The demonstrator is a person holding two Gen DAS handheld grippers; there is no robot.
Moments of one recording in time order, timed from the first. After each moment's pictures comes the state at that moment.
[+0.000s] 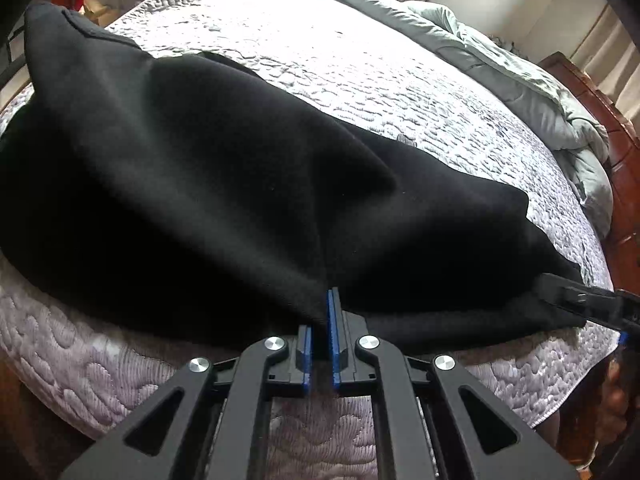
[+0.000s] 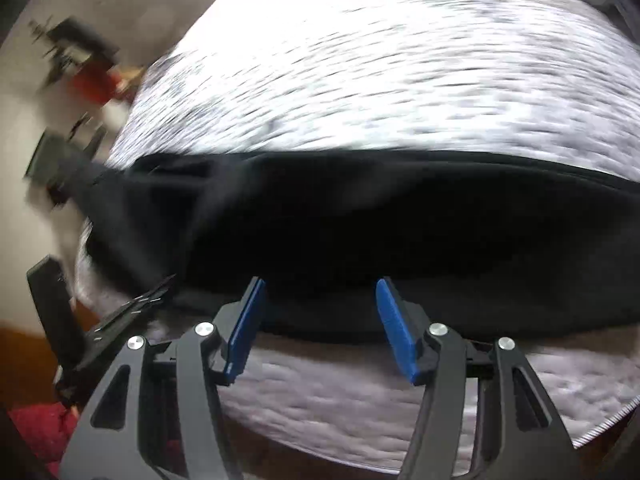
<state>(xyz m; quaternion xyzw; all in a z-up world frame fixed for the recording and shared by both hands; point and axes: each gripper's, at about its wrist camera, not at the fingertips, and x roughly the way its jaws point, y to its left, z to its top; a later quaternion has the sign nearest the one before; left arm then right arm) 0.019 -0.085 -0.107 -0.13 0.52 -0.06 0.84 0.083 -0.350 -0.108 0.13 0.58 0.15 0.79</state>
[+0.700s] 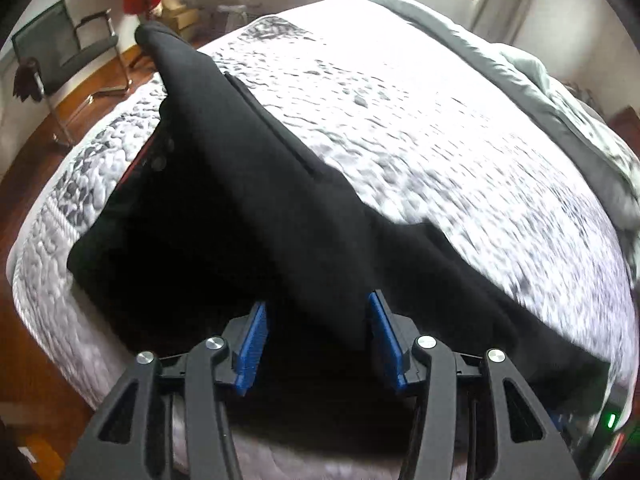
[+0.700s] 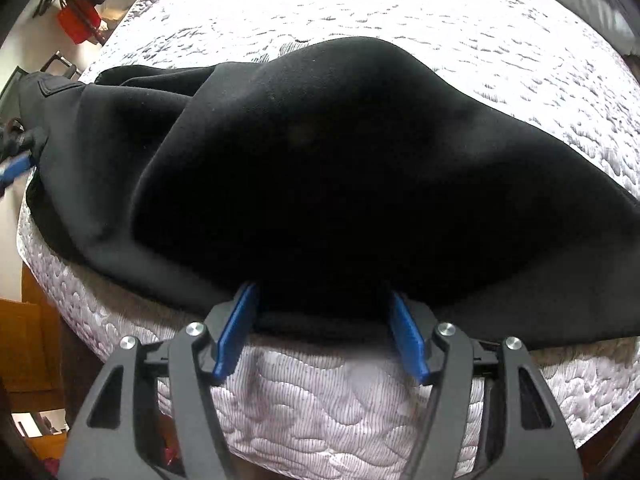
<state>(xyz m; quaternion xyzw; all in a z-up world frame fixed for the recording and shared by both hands) 0.116 0.052 -0.049 -0.15 0.52 0.08 0.84 0.071 -0.291 -0.150 0.01 0.61 0.10 0.78</state>
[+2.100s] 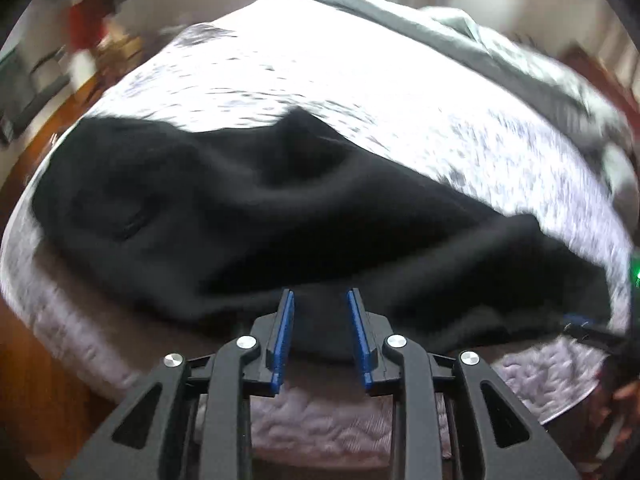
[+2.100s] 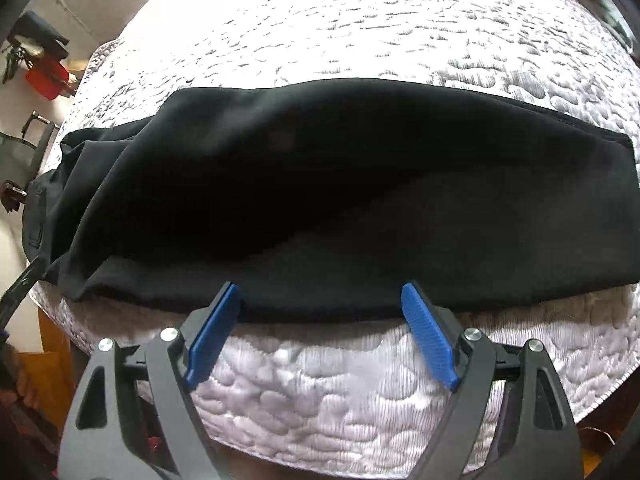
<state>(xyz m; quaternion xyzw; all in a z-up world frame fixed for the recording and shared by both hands) 0.045 -0.051 -0.080 -0.05 0.52 0.00 0.85 0.060 -0.385 -0.148 0.09 0.61 0.05 0.78</state>
